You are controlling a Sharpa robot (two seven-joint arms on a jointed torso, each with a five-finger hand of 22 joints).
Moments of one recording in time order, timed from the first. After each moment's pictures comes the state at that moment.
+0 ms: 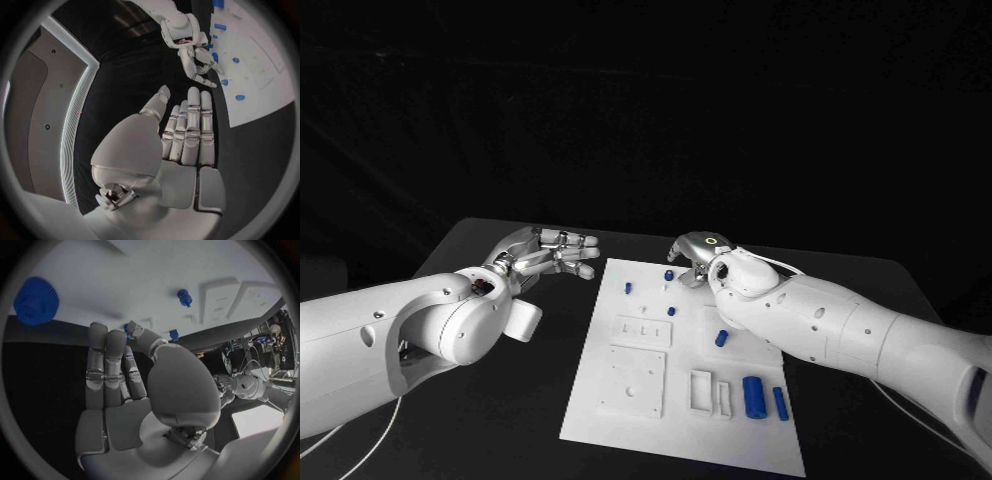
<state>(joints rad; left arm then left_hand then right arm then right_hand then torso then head) 1.43 -0.86 -0.20 1.56 -0.09 -0.30 0.28 1.38 0.02 0.05 -0.16 0.13 0.99 0.15 0.07 0.06 1.12 0.12 0.06 0.06 1.29 0.05 0.27 0.13 0.07 0.93 0.03 0.59 0.33 1.16 -0.47 0.09 1.00 -1.78 -0.34 -0.24 1.38 -0.19 0.52 -0.21 0.06 1.01 0.06 0.06 0.06 0.87 0.13 0.06 0.05 1.44 0.00 0.85 0.50 0.18 1.46 -0.02 0.38 1.08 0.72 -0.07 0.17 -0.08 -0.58</state>
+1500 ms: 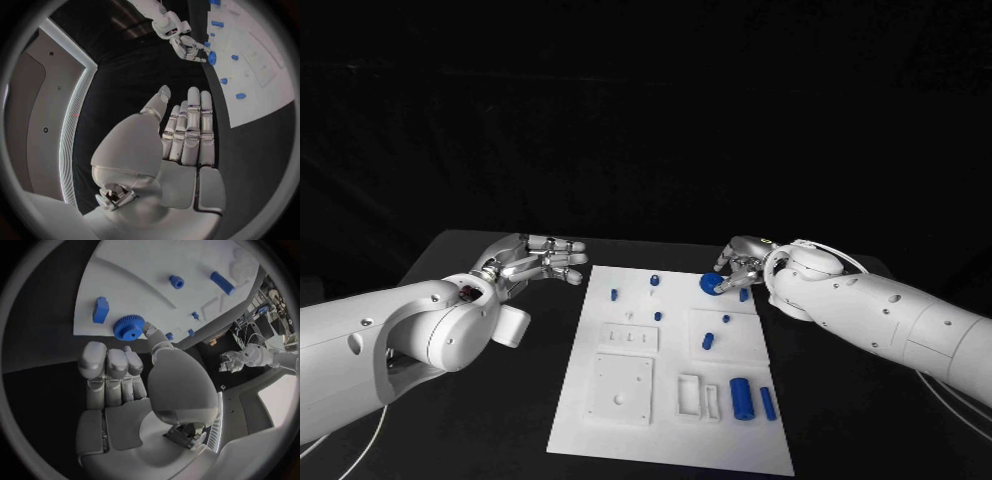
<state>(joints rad) 1.43 -0.87 -0.21 1.54 -0.09 -0.30 0.28 1.39 0.02 0.04 -0.17 0.13 0.99 0.15 0.07 0.06 1.12 0.12 0.06 0.06 1.29 0.05 0.27 0.13 0.07 0.93 0.03 0.61 0.33 1.14 -0.66 0.19 1.03 -1.56 -0.13 -0.15 1.31 -0.15 0.06 -0.08 0.33 1.02 0.11 0.06 0.06 1.30 0.00 1.08 1.23 1.44 -0.07 1.06 1.10 0.08 1.46 -0.09 0.91 1.31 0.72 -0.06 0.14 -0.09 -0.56</state>
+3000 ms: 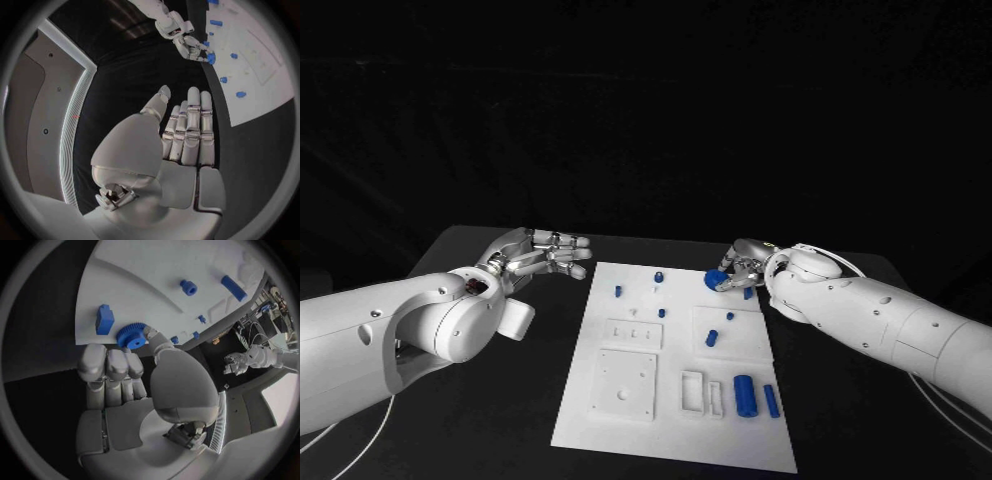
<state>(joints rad) 1.43 -0.87 -0.21 1.52 -0.10 -0.29 0.27 1.39 0.02 0.04 -0.17 0.13 0.99 0.16 0.07 0.06 1.12 0.12 0.06 0.06 1.29 0.05 0.27 0.13 0.07 0.92 0.03 0.61 0.33 1.13 -0.60 0.19 0.93 -1.55 -0.14 -0.13 1.28 -0.13 0.17 -0.09 0.32 1.01 0.12 0.06 0.06 1.33 0.00 1.12 1.27 1.45 -0.07 1.07 1.12 0.08 1.46 -0.09 0.95 1.31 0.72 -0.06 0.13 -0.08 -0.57</state>
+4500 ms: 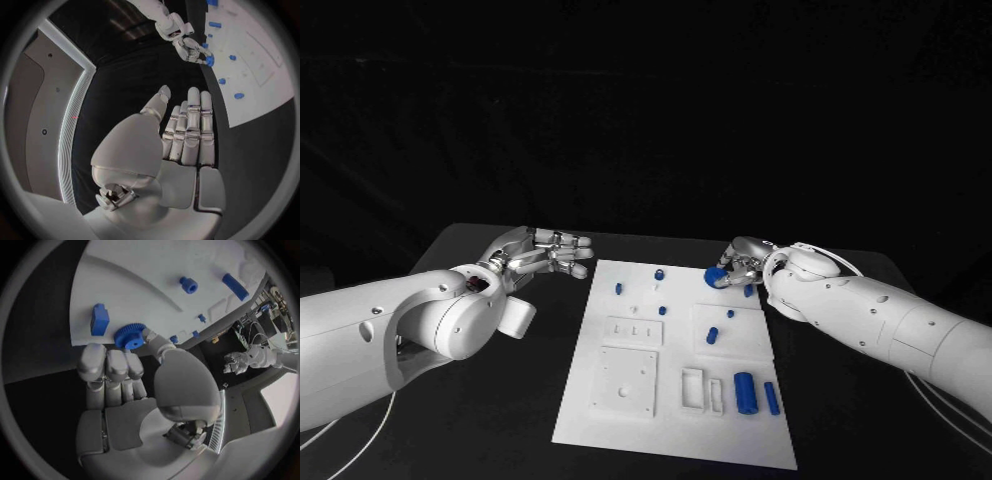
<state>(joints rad) 1.43 -0.87 -0.21 1.53 -0.11 -0.28 0.26 1.39 0.02 0.04 -0.17 0.13 0.99 0.16 0.07 0.06 1.11 0.12 0.06 0.06 1.28 0.05 0.27 0.12 0.07 0.92 0.03 0.61 0.32 1.12 -0.59 0.19 0.91 -1.55 -0.15 -0.12 1.22 -0.09 0.43 -0.09 0.19 1.07 0.10 0.06 0.06 1.34 -0.02 1.12 1.27 1.45 -0.08 1.07 1.12 0.07 1.46 -0.10 0.95 1.31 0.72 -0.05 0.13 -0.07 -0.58</state>
